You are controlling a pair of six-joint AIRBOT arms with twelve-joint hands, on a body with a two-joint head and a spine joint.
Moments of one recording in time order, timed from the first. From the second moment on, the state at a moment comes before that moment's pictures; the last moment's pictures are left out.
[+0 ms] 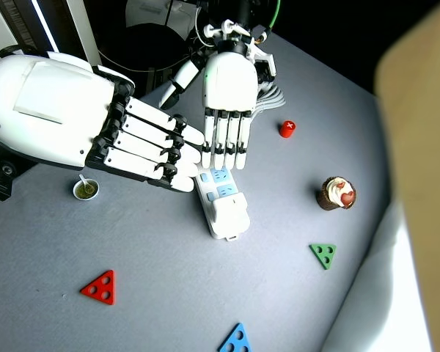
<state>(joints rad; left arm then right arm) 0.51 -1.09 0.95 0.68 0.10 0.42 -0.20 -0.58 0.65 0.18 0.30 -1.12</state>
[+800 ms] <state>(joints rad) 0.55 -1.15 1.00 0.69 0.07 0.45 -0.24 -0.63 0.68 0.22 0.36 -1.17</state>
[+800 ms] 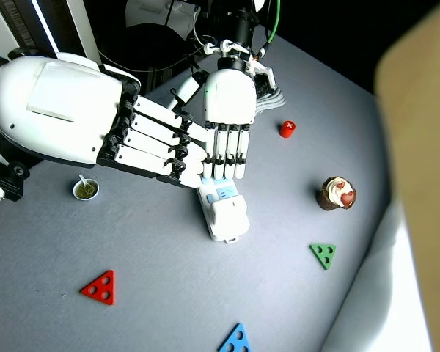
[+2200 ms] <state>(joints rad) 0.58 -1.12 0.98 0.70 0.06 0.45 -0.31 -0.71 0.81 0.19 0.40 -1.17</state>
